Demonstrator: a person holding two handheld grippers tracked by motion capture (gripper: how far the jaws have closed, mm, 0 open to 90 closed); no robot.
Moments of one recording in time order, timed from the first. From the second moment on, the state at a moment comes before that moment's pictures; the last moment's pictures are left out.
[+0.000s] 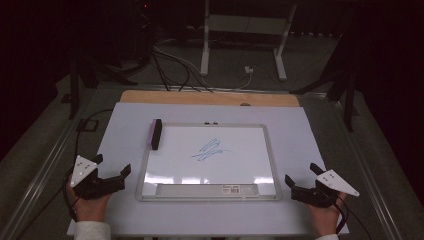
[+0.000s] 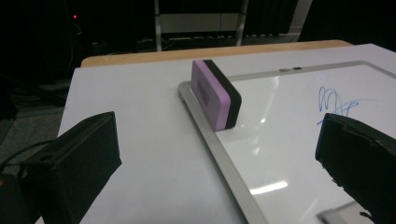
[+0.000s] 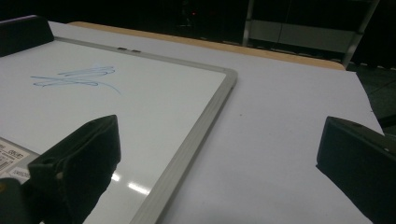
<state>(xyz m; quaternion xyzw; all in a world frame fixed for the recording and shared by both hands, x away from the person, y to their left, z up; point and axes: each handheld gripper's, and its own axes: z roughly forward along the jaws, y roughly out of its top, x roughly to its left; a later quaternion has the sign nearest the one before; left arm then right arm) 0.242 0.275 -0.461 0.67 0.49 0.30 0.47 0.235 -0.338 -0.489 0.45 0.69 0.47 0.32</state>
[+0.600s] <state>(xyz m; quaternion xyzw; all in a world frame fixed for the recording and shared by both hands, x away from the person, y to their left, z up) 0.293 0.271 -0.448 0.67 0.49 0.28 0.49 0.231 -0.337 -0.487 0.45 0.69 0.47 0.33</state>
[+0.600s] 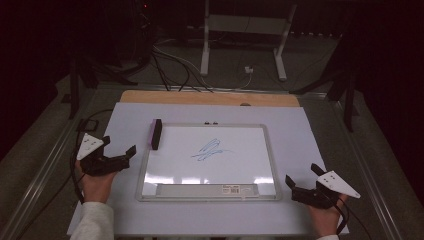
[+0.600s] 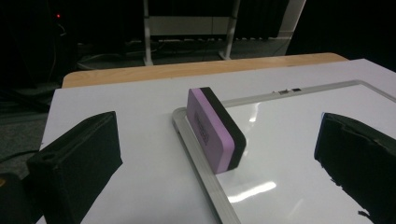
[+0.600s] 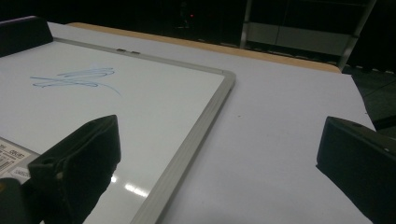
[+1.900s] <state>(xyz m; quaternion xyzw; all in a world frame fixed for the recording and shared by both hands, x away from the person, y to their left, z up) 0.370 0.249 -0.472 0.69 0.54 0.21 0.44 0.230 -0.334 -0.488 0.45 0.69 0.46 0.33</state>
